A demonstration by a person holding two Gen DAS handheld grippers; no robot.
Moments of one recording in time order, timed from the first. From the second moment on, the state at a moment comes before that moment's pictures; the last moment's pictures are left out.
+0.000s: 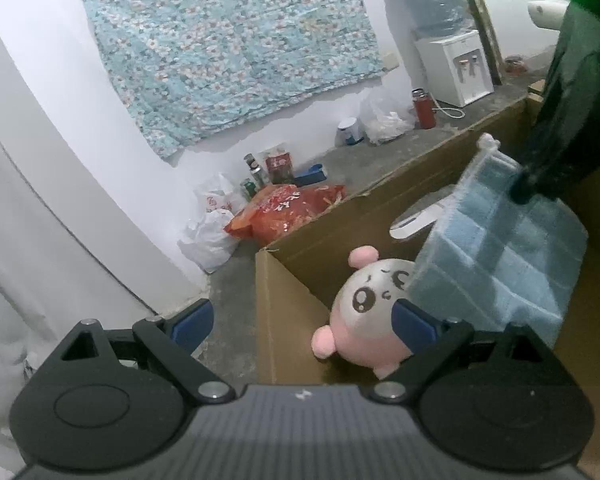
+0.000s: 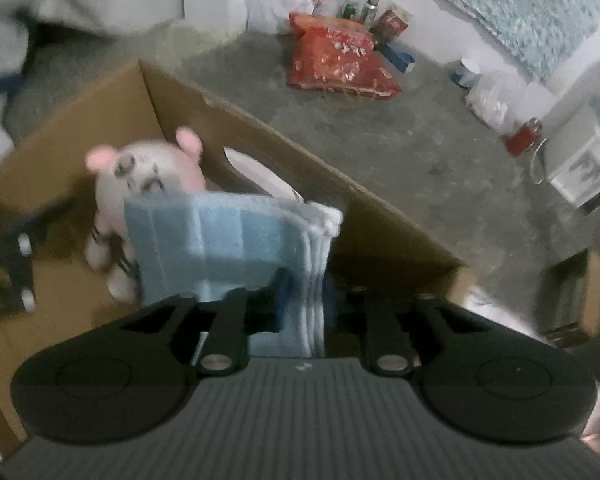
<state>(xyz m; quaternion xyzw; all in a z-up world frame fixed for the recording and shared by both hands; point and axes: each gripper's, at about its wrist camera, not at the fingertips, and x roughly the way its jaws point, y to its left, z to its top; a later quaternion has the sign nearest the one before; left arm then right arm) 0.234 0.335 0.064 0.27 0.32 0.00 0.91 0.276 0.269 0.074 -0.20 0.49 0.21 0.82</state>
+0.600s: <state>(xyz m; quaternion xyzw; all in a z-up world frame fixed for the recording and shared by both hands) 0.279 0.316 0.042 0.04 0.42 -0.06 0.90 0.262 0.245 0.099 -0.14 0.48 0.26 0.83</state>
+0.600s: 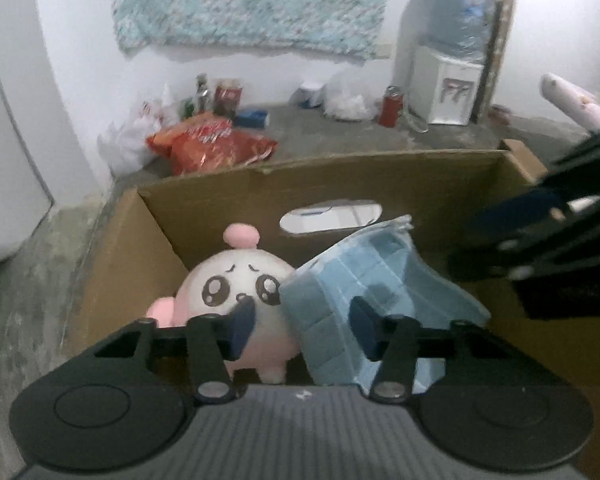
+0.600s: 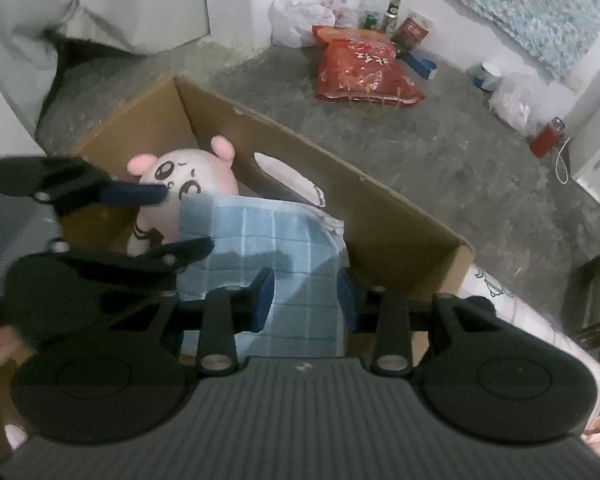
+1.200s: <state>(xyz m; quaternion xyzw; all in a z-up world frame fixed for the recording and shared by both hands) 0.338 0.256 0.011 0.16 0.43 -0.02 0.89 0.266 0.211 0.103 -0.10 0.46 0.26 0.84</state>
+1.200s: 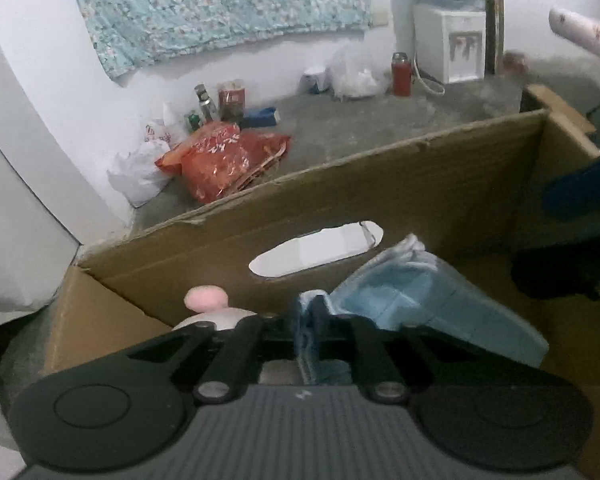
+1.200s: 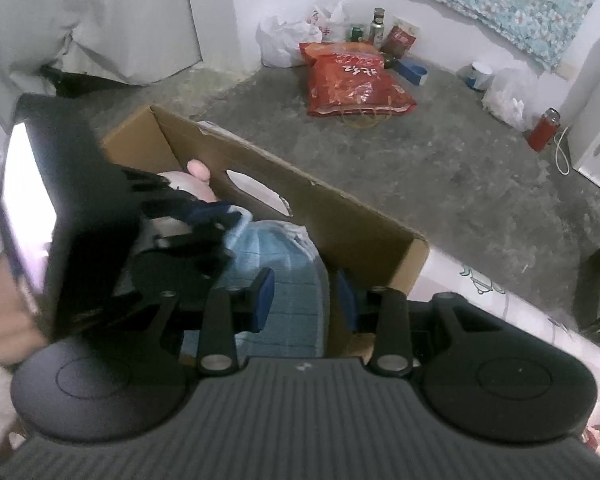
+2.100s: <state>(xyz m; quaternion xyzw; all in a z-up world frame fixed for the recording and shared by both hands) 0.347 0.220 -0.022 -0.02 0.44 0.03 0.90 0.261 0.136 0.129 -0.05 0.43 0.24 0.87</state>
